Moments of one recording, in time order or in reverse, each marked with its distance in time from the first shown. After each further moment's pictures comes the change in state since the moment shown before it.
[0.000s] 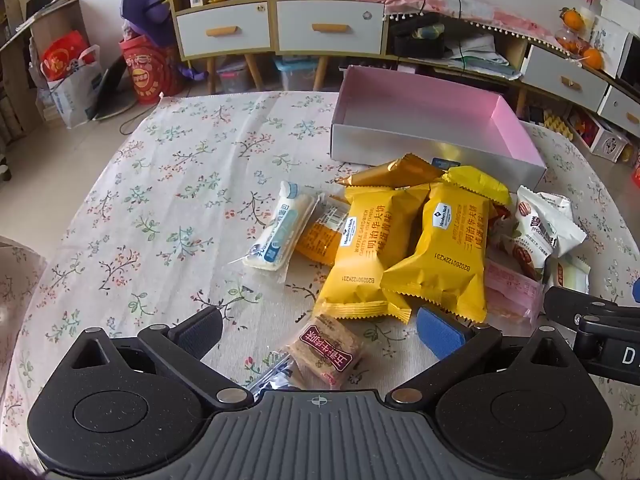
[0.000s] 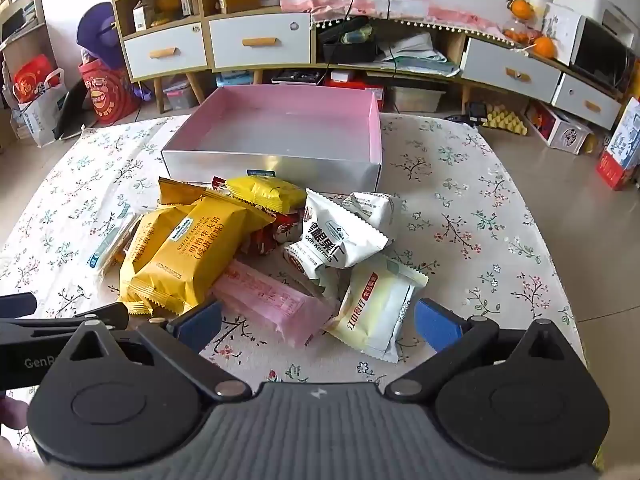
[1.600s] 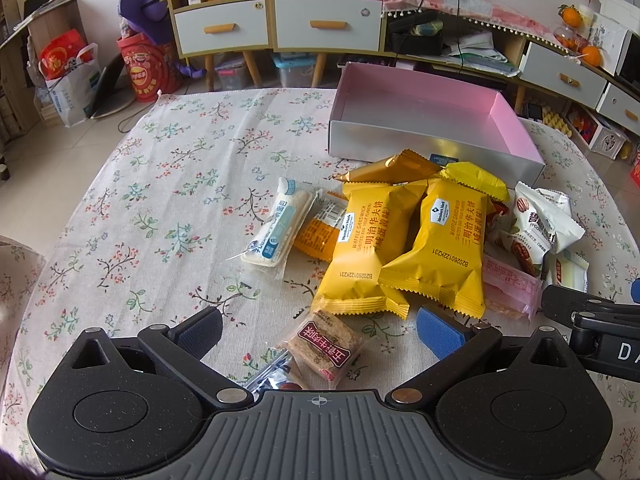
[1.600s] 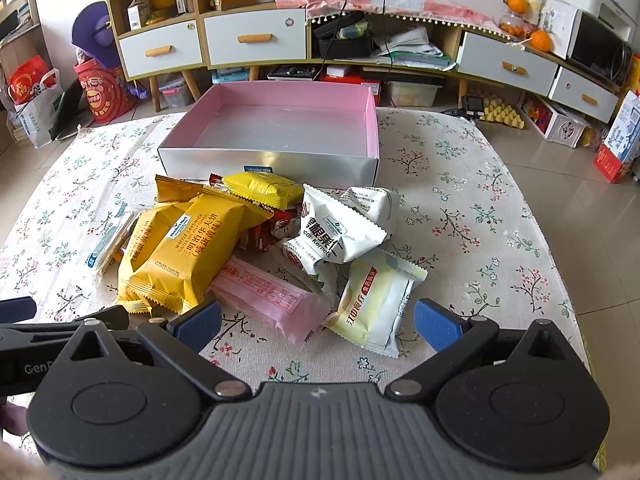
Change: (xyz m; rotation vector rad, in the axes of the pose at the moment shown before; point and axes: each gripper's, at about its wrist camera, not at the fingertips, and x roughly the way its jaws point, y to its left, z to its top) left arm 0.000 -0.002 -0.001 0.004 0.008 -0.003; right arm 0.001 0.000 -0.001 0.010 0.013 -0.004
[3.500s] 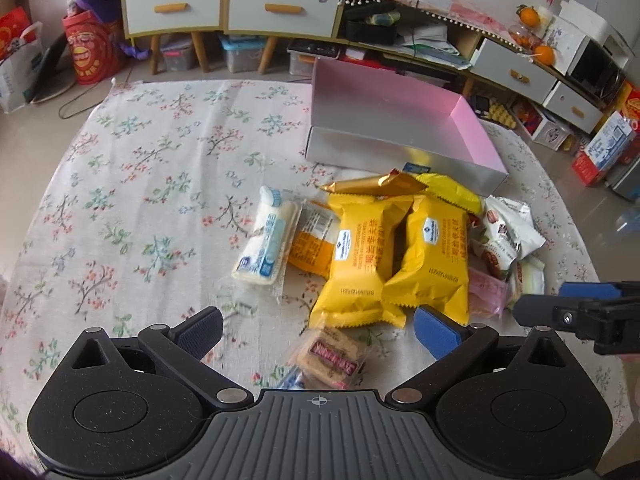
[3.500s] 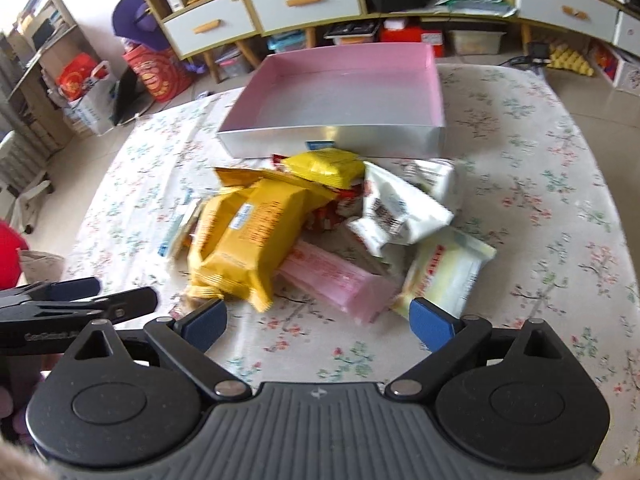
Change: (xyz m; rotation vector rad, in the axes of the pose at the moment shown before) left arm 0.004 0.050 0.032 0.023 0.073 -0.239; right arm 0.004 -0.004 0.028 0.045 0.176 0.285
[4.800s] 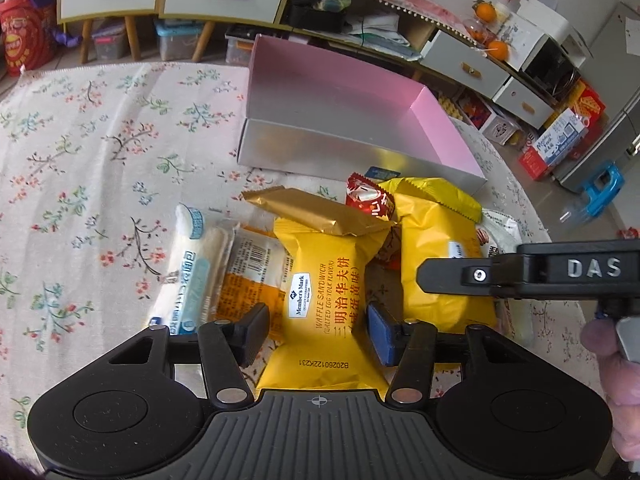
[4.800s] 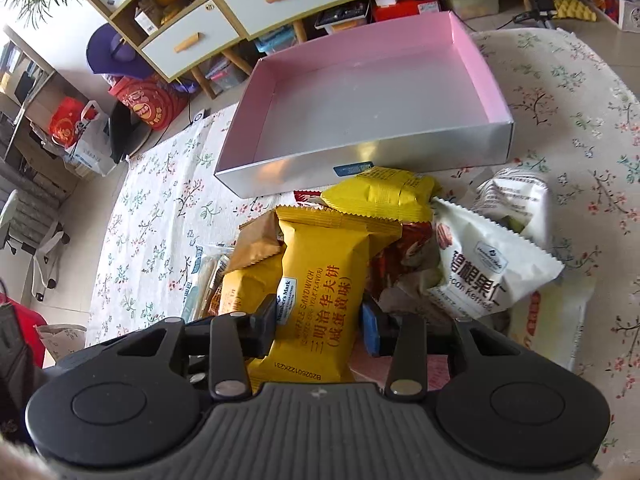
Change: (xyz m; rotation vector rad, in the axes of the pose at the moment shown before) left arm 0.076 0.002 0.025 0.023 0.026 -0.215; right arm 0.045 0.004 0.036 0.185 0.018 0.075
